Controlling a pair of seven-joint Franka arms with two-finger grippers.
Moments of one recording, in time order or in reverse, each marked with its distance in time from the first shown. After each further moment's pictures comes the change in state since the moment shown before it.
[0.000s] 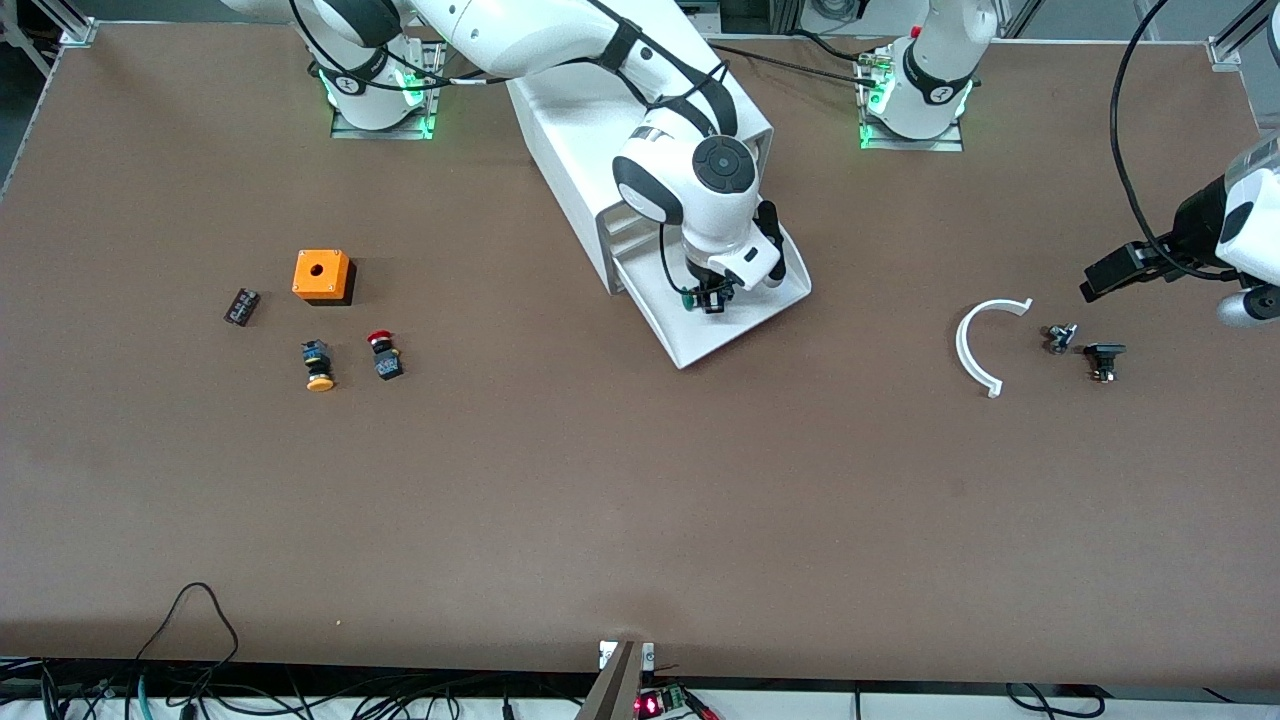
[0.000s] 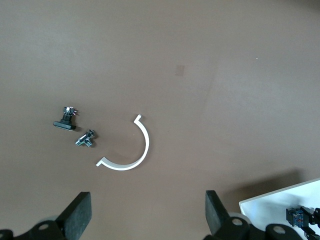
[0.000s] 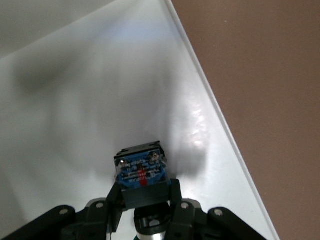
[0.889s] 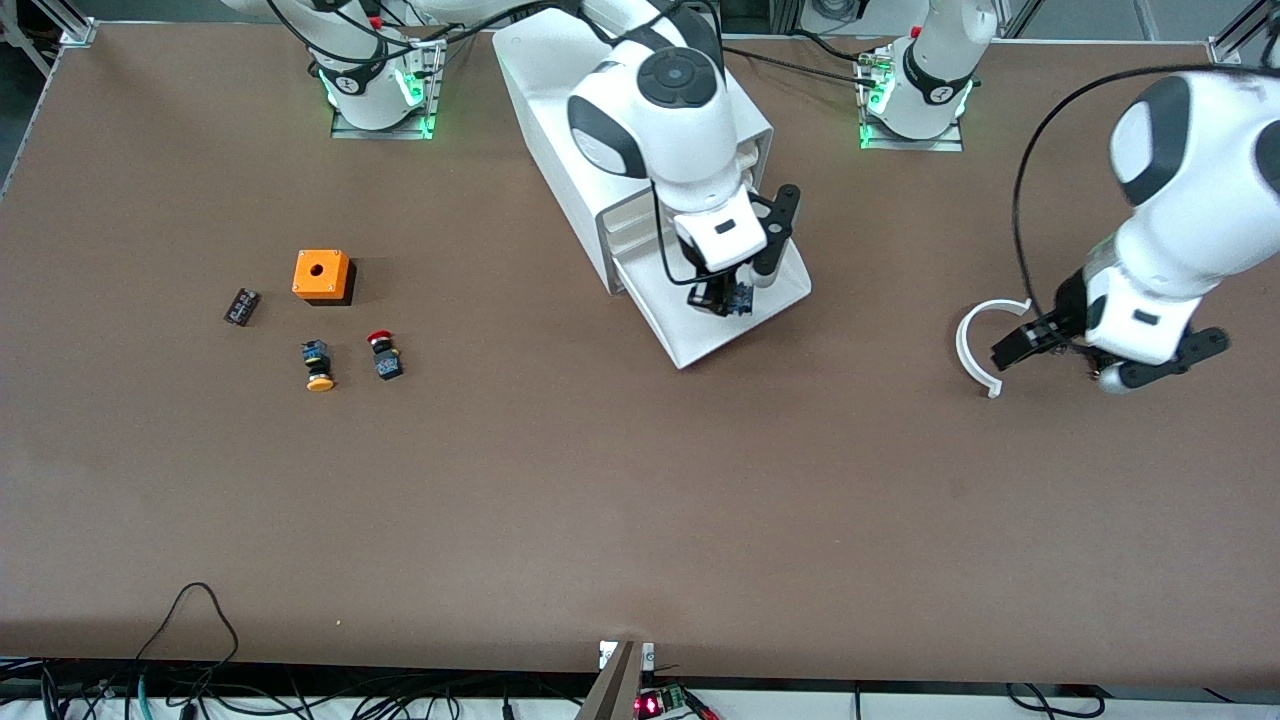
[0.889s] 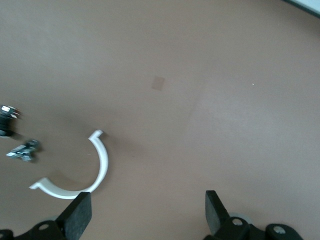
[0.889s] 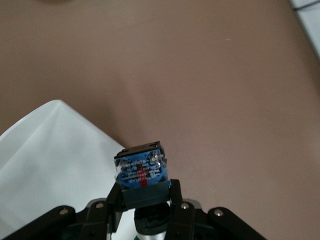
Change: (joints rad) left arm -0.023 0.101 -0.084 -0.235 -0.002 0.410 -0.282; right arm -0.096 -0.194 -0.018 0.050 0.003 0.022 0.431
